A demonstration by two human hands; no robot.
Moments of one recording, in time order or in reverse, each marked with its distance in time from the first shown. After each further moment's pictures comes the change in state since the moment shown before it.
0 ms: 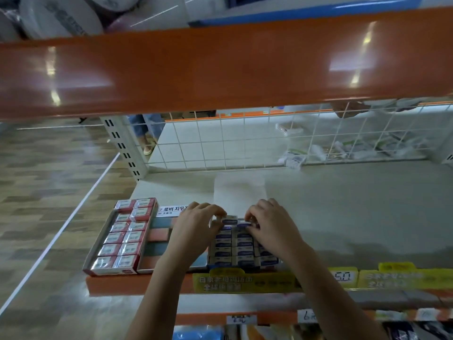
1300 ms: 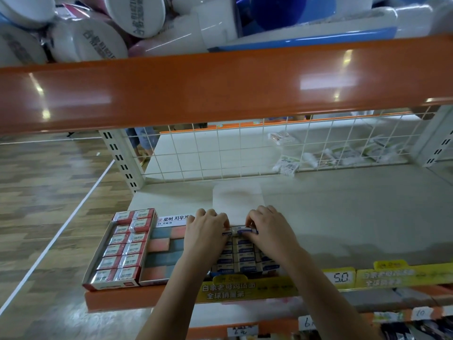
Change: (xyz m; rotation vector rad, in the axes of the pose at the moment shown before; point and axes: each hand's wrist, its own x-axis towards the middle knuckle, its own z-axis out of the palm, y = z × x) left_hand 0.010 0.019 0.005 0.233 -0.112 -0.055; right_hand 0.004 0.000 0.011 -0.050 0.012 0.072
